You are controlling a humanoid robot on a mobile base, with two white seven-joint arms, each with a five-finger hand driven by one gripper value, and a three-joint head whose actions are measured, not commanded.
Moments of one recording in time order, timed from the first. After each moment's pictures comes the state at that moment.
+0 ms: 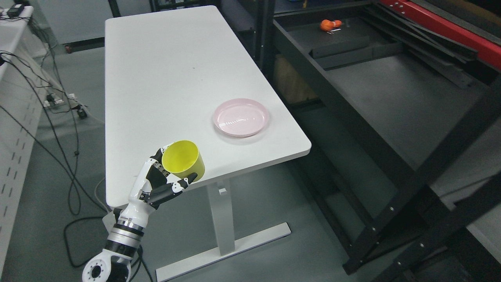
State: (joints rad) left arm -0.17 0.00 0.08 -1.58 0.25 -0.12 -0.39; right arm 0.00 0.00 0.00 -0.24 0.00 0.09 -0.12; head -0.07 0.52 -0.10
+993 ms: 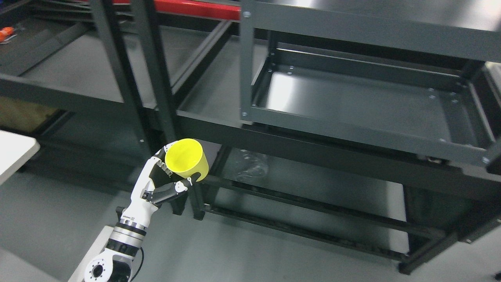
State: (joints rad) left arm -0.17 0.00 0.06 -1.59 0.25 -0.12 -0.39; right arm 0.00 0.00 0.00 -0.24 0.00 0.09 -0.12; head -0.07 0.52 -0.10
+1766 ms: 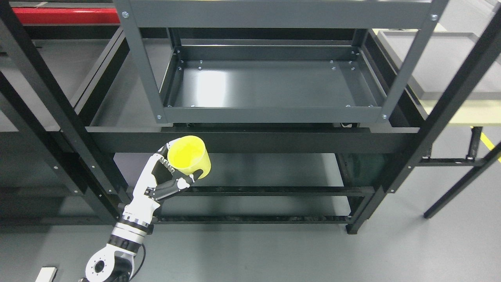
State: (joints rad) left arm -0.19 0.00 0.05 -1.59 0.25 -0.09 -0.38; right arm 0.00 0.00 0.00 -0.24 0.00 0.09 -0.12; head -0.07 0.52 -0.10
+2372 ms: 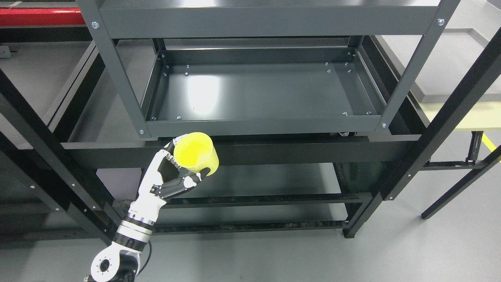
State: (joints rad) left arm -0.19 0.00 -0.01 -1.63 0.28 -0.13 -0.39; right arm 0.00 0.00 0.00 -0.24 0.00 0.09 -0.11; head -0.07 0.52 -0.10
